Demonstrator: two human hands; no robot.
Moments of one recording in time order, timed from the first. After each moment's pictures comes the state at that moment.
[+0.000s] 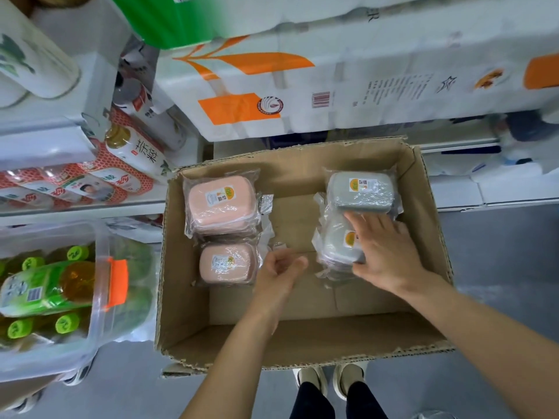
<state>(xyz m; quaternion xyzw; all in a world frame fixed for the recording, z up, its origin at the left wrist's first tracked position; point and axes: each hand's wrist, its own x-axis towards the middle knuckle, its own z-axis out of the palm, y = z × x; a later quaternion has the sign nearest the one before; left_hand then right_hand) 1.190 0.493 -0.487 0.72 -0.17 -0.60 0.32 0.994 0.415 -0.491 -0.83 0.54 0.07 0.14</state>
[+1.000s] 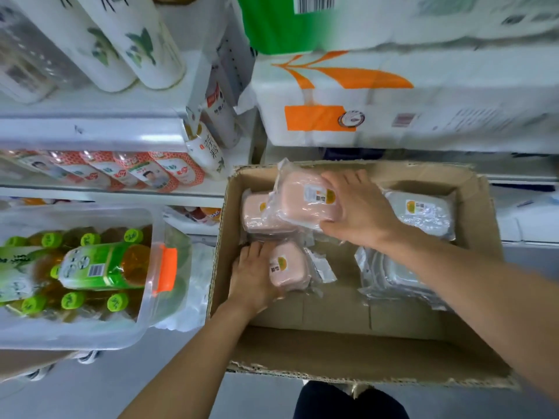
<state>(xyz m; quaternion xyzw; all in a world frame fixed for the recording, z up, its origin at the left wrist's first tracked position) 1.323 0.499 -0.512 0.76 -0.59 -0.26 -0.03 1.136 0.347 -0.446 -0.87 0.46 -0.04 0.19</state>
